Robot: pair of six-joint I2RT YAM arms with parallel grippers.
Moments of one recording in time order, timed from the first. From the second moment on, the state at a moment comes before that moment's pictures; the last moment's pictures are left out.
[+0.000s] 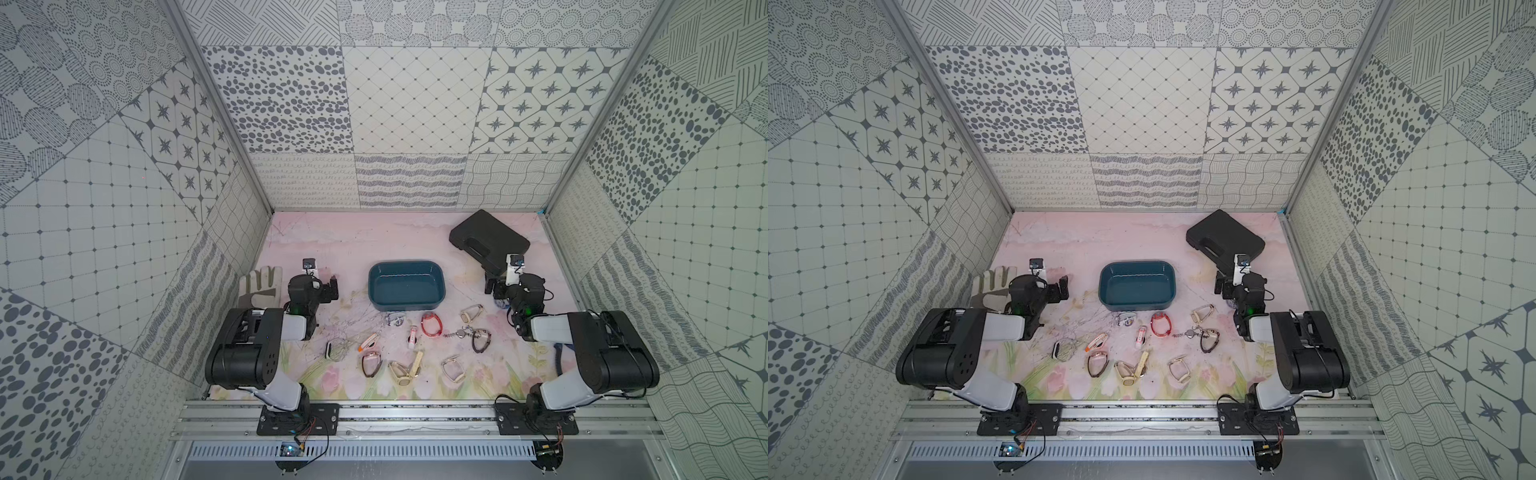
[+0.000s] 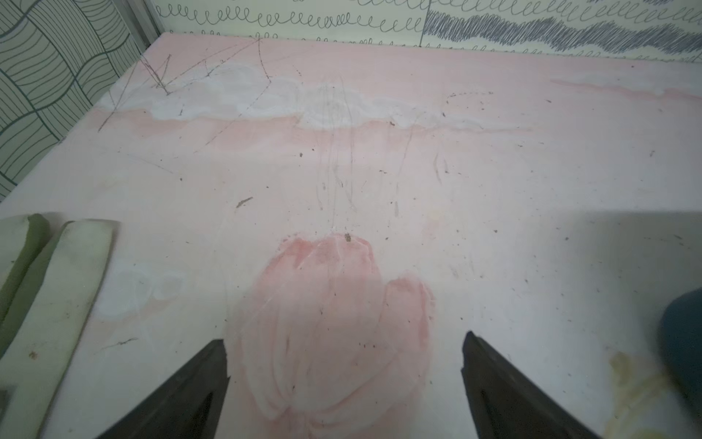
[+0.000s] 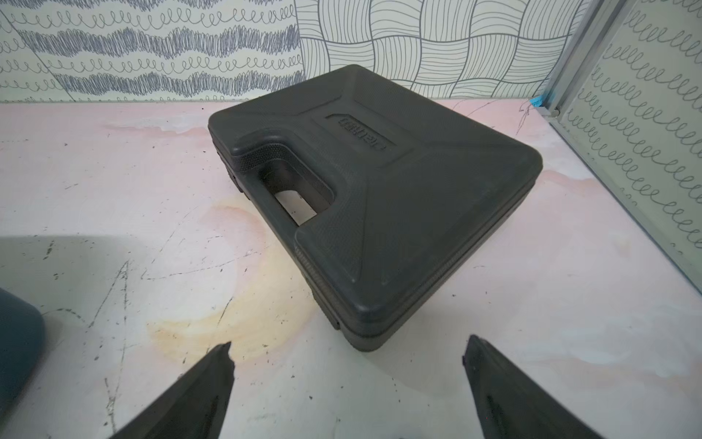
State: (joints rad) left arm -0.03 1.58 0.40 0.71 -0.01 -0.03; right arm 0.05 1.55 0.40 0.78 0.01 0.01
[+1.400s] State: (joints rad) left arm -0.87 0.78 0.71 -0.37 -0.38 -0.48; right arm 1.04 1.16 0.90 -0.46 0.42 0.32
